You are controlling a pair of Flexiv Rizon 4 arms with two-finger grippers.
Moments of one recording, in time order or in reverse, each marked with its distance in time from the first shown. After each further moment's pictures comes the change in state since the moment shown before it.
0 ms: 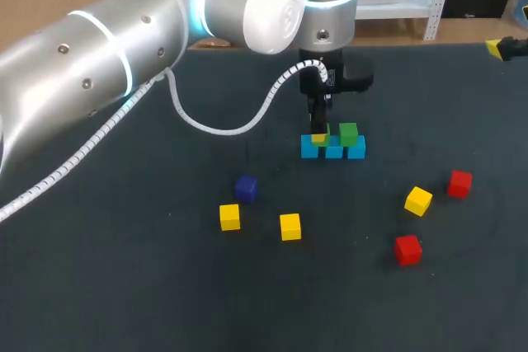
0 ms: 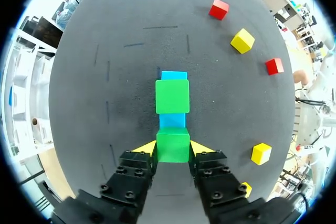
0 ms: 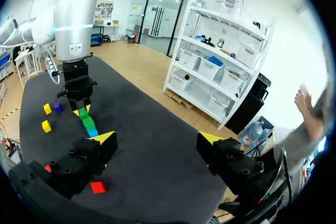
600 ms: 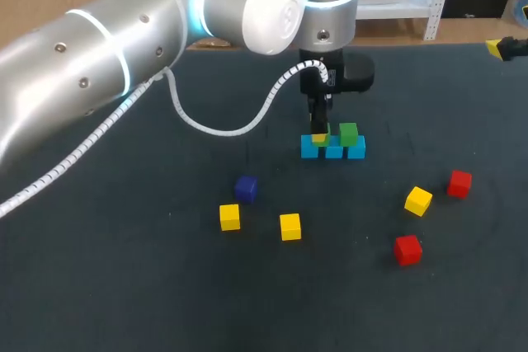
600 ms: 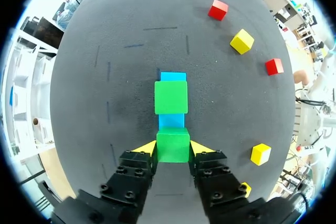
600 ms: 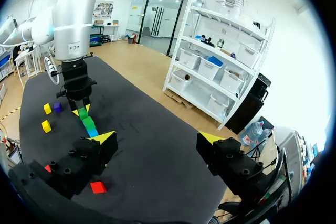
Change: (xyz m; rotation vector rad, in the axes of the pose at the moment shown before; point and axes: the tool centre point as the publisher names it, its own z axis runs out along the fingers) left arm -0.001 -0.001 -0.002 -0.009 -0.001 0.000; right arm 0.000 0.000 0.000 0.000 0.000 0.000
